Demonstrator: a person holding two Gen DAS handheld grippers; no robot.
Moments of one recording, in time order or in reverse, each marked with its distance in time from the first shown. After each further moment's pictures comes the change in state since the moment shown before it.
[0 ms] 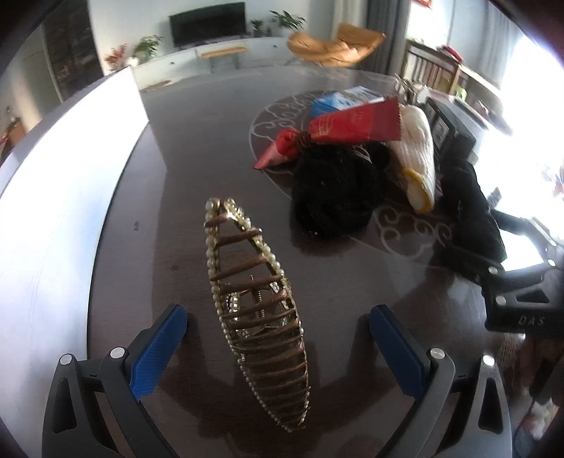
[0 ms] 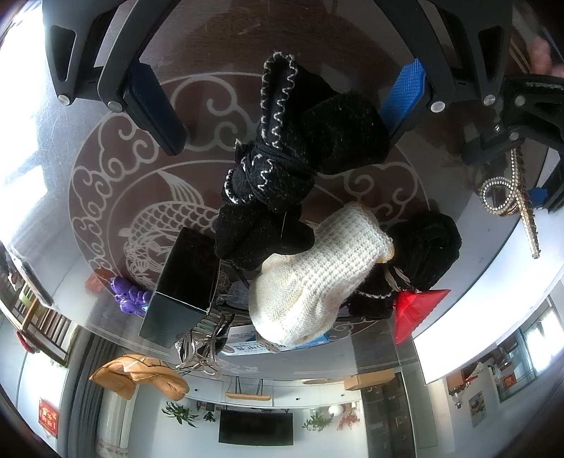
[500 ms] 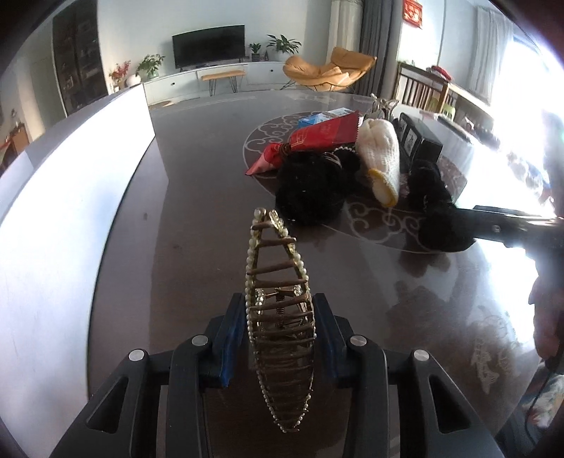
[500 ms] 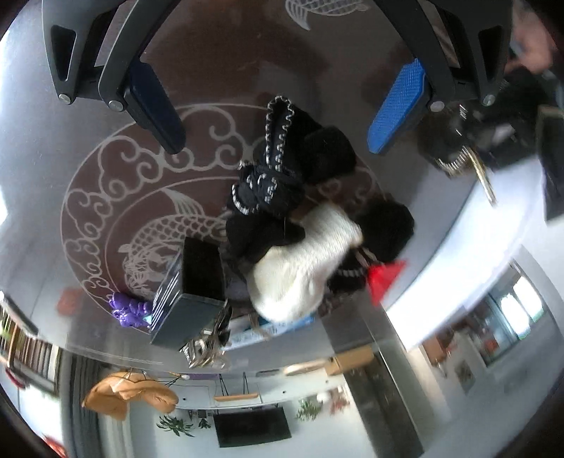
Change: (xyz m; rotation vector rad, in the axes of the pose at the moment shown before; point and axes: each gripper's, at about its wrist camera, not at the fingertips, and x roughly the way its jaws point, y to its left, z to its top) left arm -0.026 -0.008 -0.032 -0.027 -0.124 -0.039; right arm -0.029 -0.033 0.004 0.116 -0.005 0.216
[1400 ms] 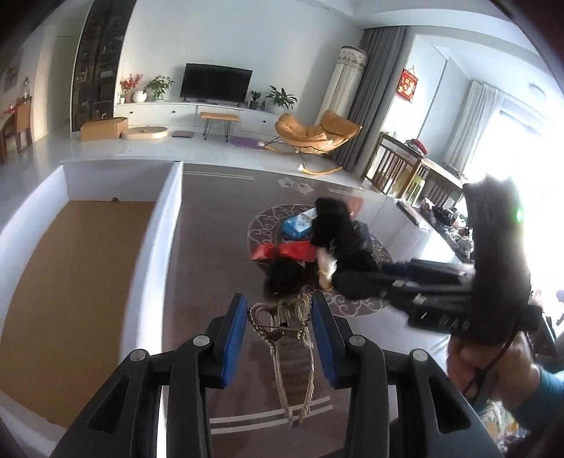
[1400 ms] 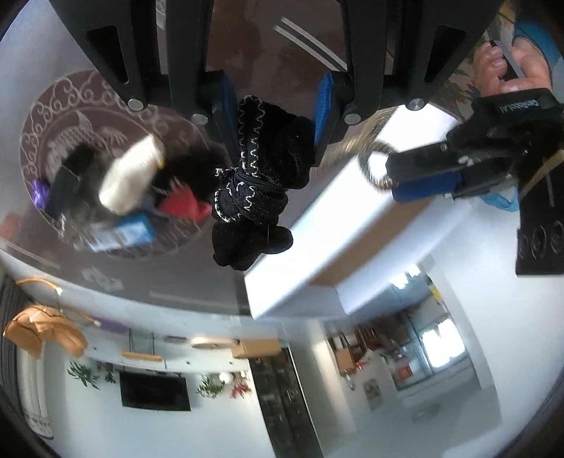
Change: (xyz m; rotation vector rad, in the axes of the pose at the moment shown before) left arm -0.171 0.058 0.020 -0.137 -0.199 -0.168; right arm -0.066 0.159 0.031 -0.275 -0.094 0.250
